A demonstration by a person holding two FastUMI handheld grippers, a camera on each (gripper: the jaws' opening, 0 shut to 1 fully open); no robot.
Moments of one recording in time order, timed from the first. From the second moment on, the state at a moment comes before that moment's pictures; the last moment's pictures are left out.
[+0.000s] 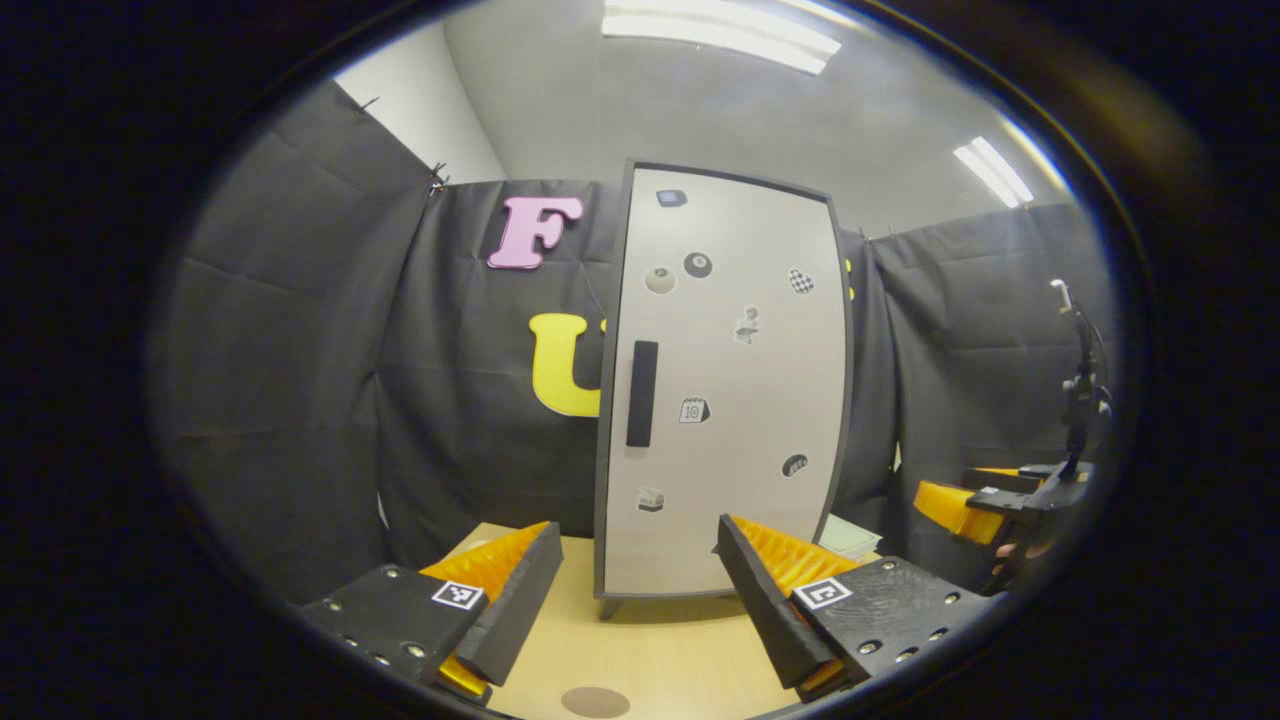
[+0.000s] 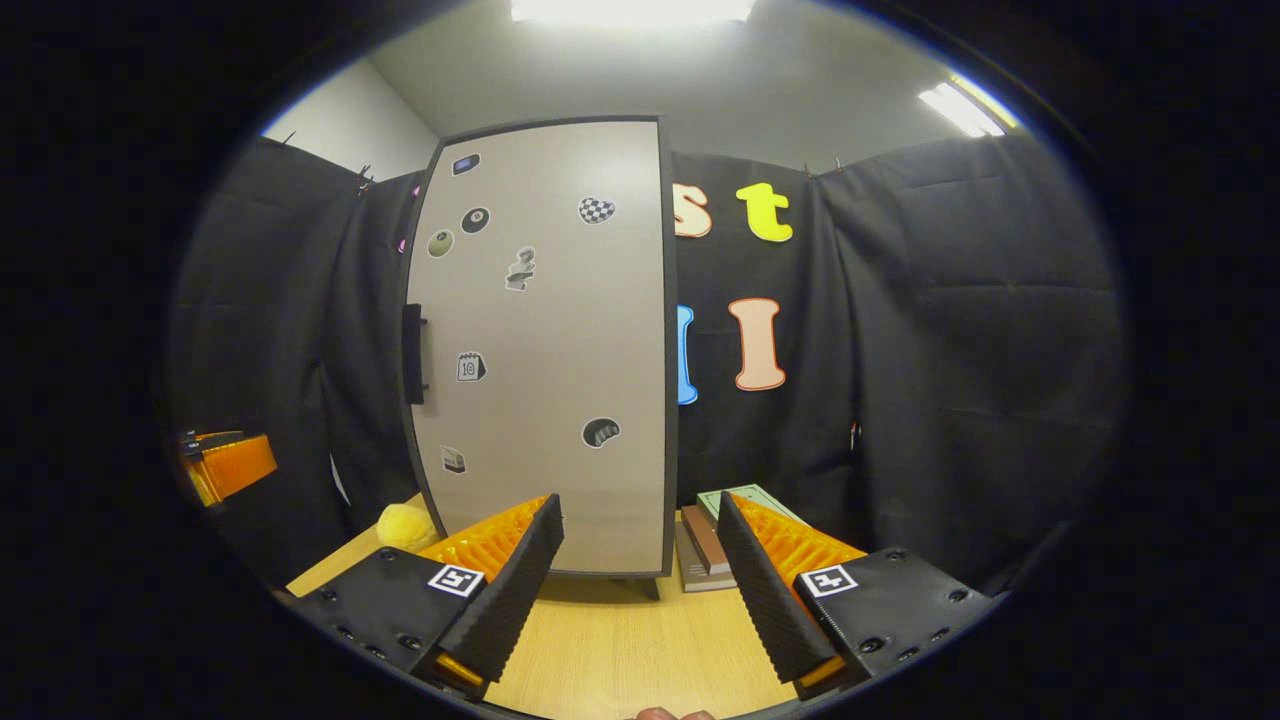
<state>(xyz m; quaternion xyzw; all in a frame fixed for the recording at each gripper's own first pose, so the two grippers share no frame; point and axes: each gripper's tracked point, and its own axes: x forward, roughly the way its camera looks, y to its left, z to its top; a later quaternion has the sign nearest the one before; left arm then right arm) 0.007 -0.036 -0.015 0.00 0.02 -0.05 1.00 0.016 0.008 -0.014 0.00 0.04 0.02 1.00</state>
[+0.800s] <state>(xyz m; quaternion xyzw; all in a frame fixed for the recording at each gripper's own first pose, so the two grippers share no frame) -0.009 0.035 -0.033 -0.01 0.04 0.03 1.00 0.074 0.132 0.041 -0.02 0.01 0.12 0.99</state>
